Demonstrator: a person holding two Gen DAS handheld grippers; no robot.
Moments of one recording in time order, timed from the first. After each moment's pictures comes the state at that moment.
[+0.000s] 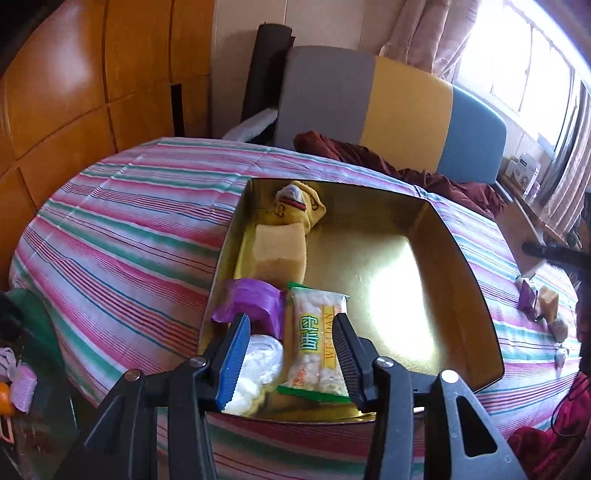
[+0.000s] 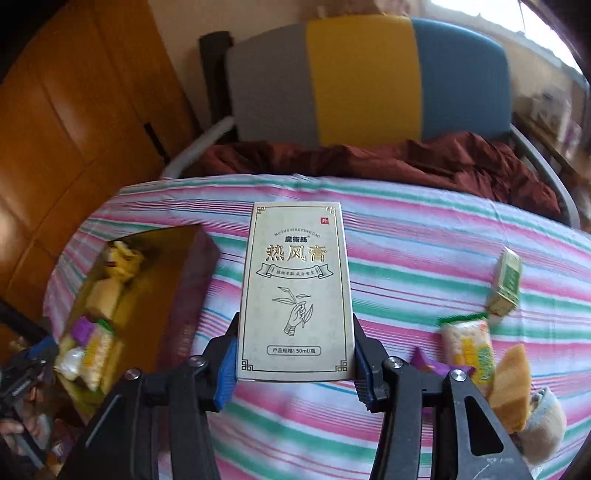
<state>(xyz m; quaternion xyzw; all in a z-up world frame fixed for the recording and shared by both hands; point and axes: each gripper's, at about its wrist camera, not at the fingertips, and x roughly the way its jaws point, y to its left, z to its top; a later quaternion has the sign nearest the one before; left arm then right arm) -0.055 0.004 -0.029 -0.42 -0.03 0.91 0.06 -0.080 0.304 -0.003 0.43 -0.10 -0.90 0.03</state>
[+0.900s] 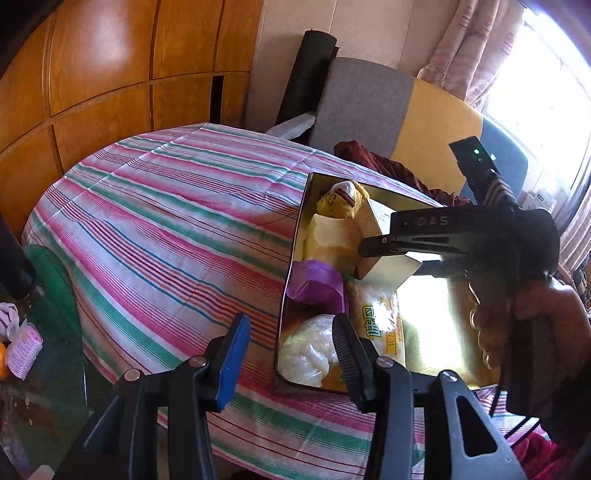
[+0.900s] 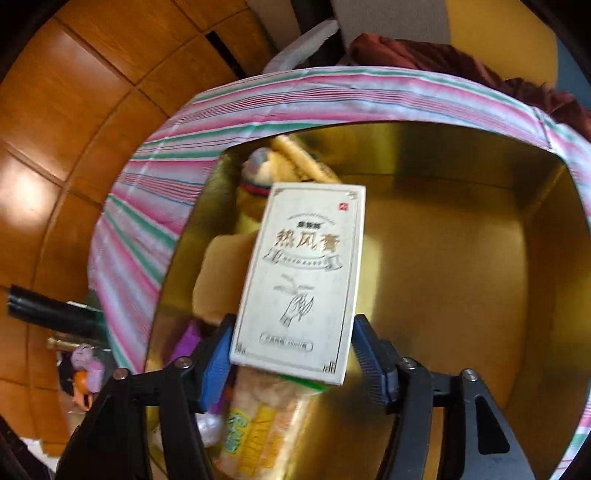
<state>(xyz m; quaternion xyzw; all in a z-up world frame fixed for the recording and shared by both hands) -0.040 -0.053 -0.047 -0.40 -0.09 0.91 0.02 -0.193 0.065 -0.093 0.56 -0.16 -0.80 0.14</state>
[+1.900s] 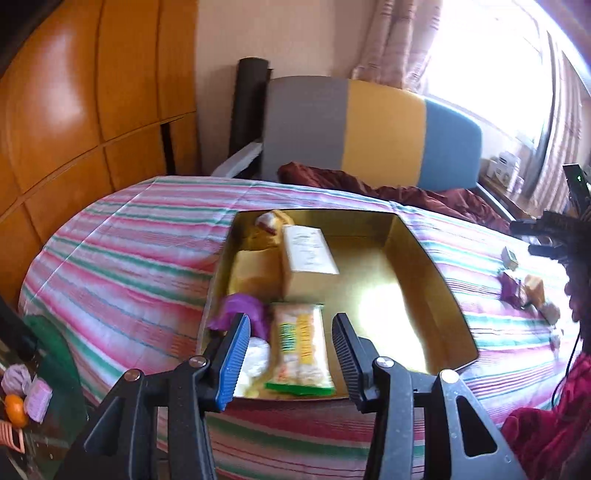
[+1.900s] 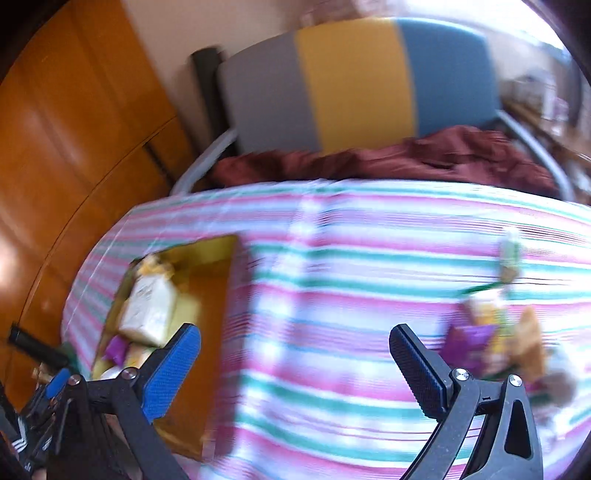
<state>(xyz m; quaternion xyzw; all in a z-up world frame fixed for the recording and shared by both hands) -0.020 0.026 -0.002 -0.36 0.01 0.93 0.09 -0.045 0.328 0.010 0.41 -0.17 -0.90 -0.05</state>
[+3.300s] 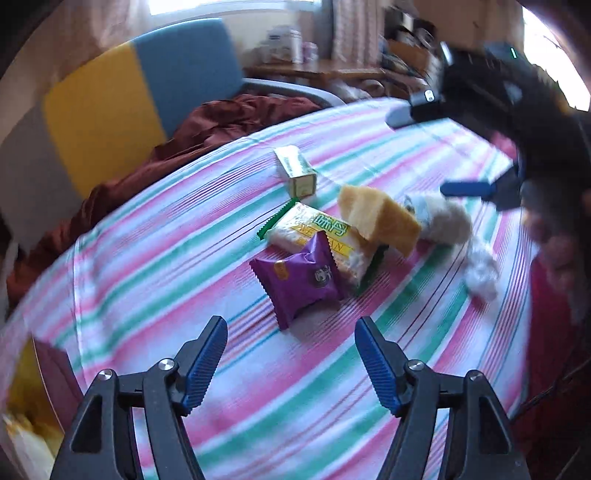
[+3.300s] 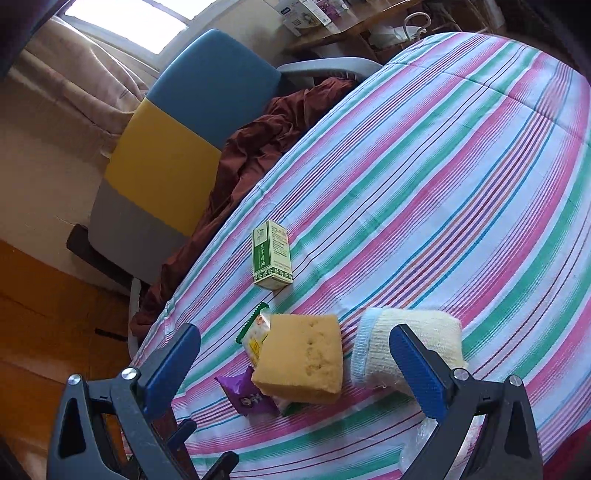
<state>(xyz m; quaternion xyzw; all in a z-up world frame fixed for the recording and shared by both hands) -0.064 0.402 -0.055 -0.39 0.28 0.76 0.43 0.053 0.547 -0.057 0.32 -0.48 -0.80 -0.20</state>
